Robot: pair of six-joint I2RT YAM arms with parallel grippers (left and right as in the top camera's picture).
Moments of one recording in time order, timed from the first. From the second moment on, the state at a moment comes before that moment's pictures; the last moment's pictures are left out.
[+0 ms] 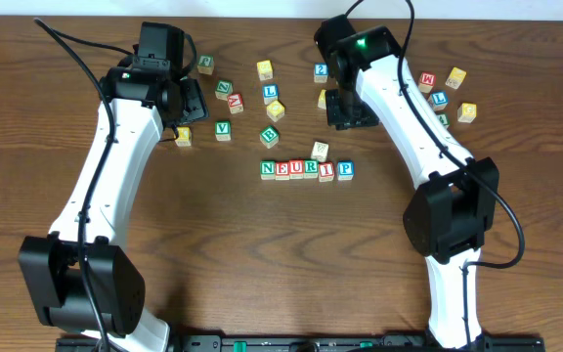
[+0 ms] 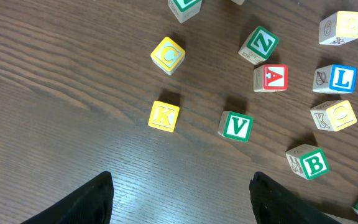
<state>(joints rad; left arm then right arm) -0.12 1.74 1.56 -0.95 -0.13 -0.40 0.42 2.23 2.15 -1.42 0.18 0.37</state>
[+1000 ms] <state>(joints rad) -0.12 1.75 1.56 -0.95 -0.13 -0.40 0.44 2.36 2.07 -1.25 0.00 0.28</state>
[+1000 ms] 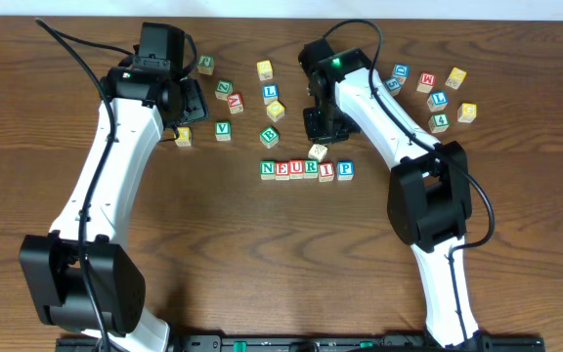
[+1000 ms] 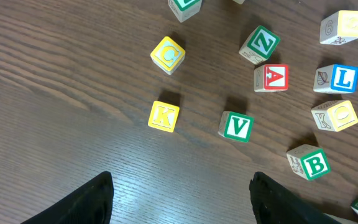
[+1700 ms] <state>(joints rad) -0.12 1.75 1.56 -0.95 -0.13 -0.40 0.44 2.35 1.98 -1.05 -0.01 0.28</state>
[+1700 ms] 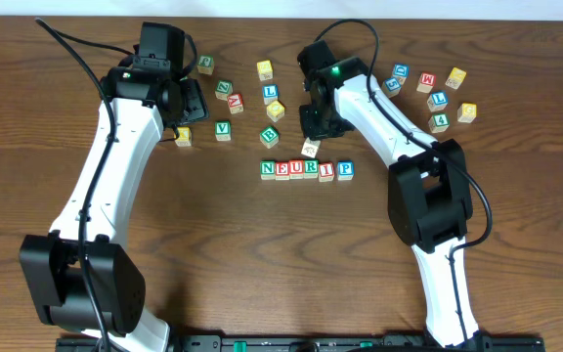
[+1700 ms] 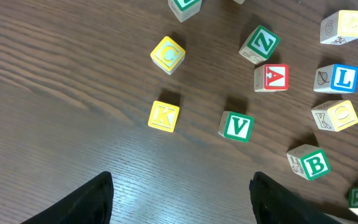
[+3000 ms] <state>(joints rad) -0.12 1.75 1.56 -0.95 -0.13 -0.40 0.45 2.35 1.99 -1.14 -0.18 0.24</state>
